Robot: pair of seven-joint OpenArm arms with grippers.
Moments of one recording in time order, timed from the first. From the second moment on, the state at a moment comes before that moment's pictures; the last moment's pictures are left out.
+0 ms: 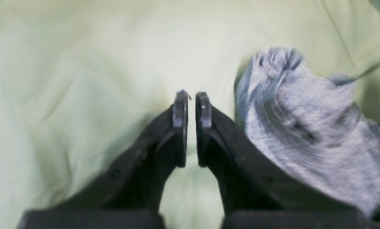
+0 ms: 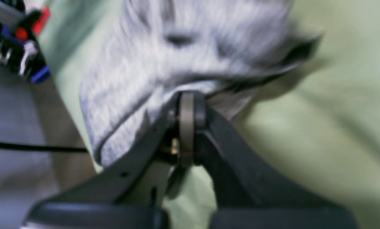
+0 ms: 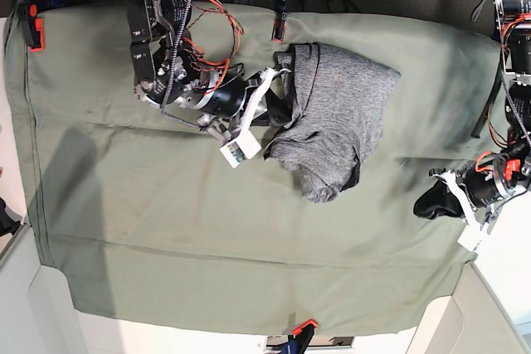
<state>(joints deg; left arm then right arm) -16.1 -38.2 -5.6 75.0 -54.8 -38.3 55.2 -0.6 -5.4 -11.2 92.9 23.9 29.9 -53.2</state>
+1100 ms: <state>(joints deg) -9.3 -30.0 2.6 93.4 -50.2 -38.3 49.9 5.5 3.1 3.8 93.8 28.8 28.7 -53.0</state>
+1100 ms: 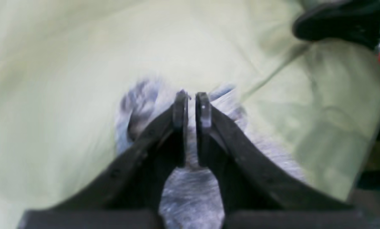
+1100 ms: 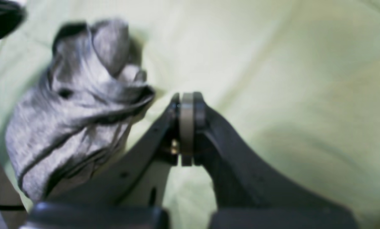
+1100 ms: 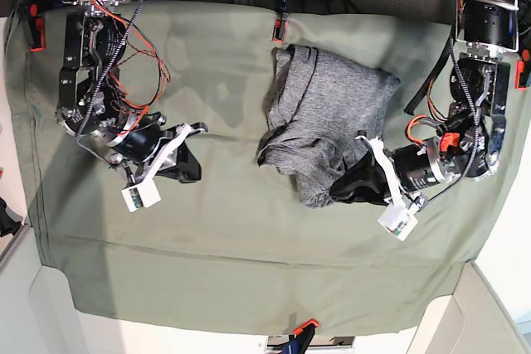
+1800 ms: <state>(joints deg) 45.5 -34.7 -26.7 109.5 -49.9 -38.3 53.3 -25.0 19.9 10.5 107.8 39.9 30.5 -58.1</state>
